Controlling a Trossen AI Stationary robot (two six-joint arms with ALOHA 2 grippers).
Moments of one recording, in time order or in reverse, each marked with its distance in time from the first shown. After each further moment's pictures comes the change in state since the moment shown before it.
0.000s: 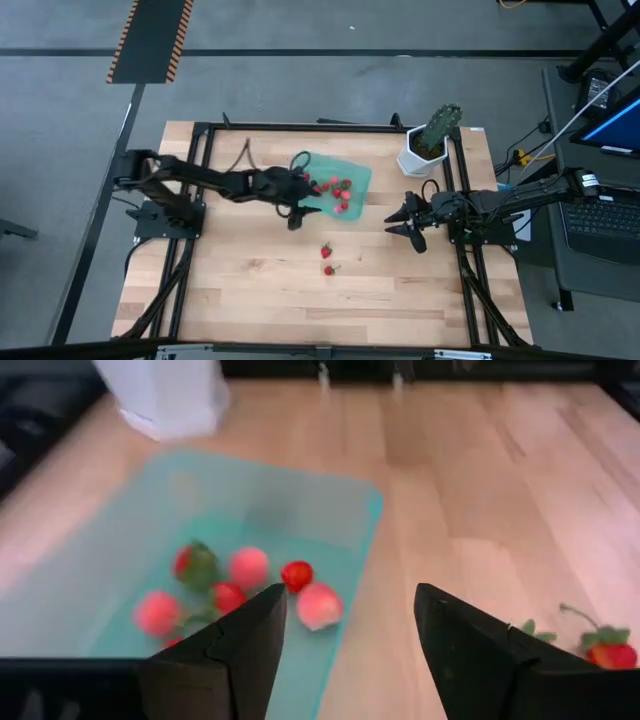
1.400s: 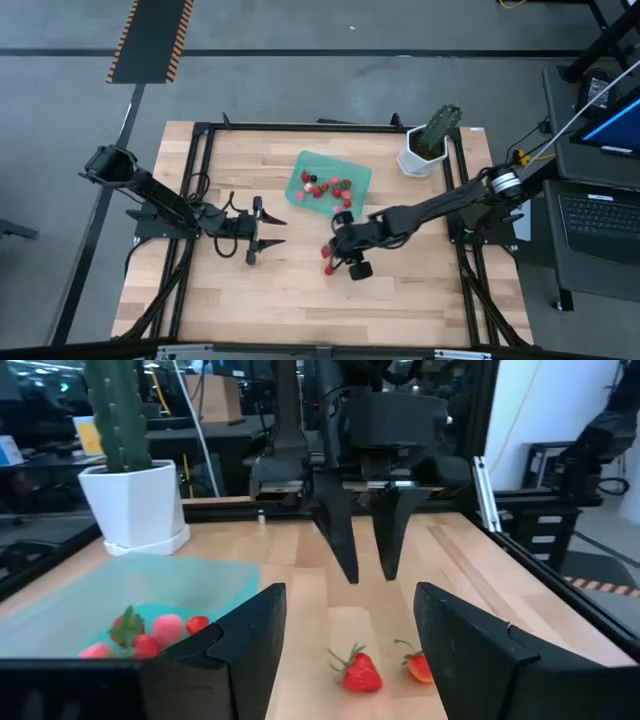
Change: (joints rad) left arm -0.487 -0.289 -0.542 0.703 -0.440 -0.033; right arm 0.145 1.037 0.997 -0.496 0.078 -0.469
